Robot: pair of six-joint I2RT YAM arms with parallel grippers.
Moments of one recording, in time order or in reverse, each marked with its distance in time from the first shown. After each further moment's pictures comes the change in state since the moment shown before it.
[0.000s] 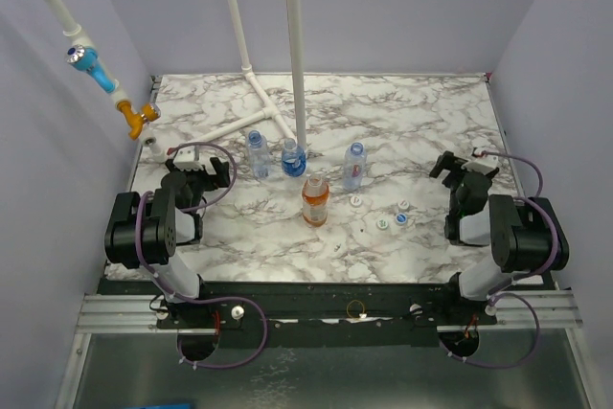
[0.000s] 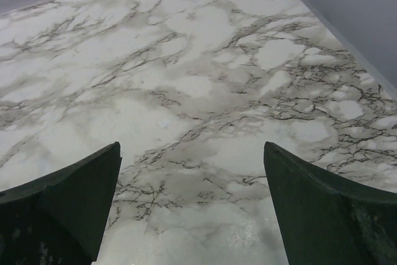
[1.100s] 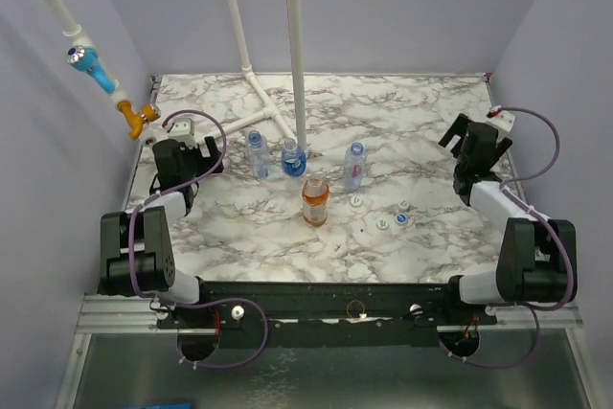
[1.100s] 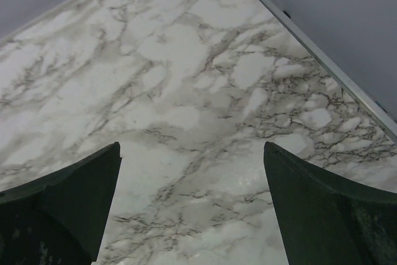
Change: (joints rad) left arm 0.023 -0.201 0.311 -0.769 -0.031 0.063; right arm 0.039 -0.193 0.445 -0.822 0.171 0.162
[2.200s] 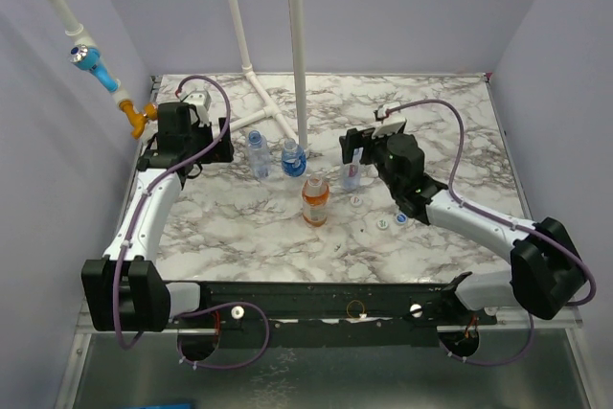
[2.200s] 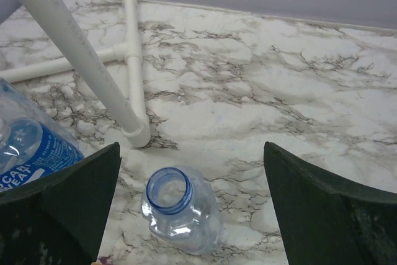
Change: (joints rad) left arm -0.170 -0.206 0.446 -0.911 -0.076 0.013; right arm 0.701 -0.026 0.040 0.119 -0.081 -0.195
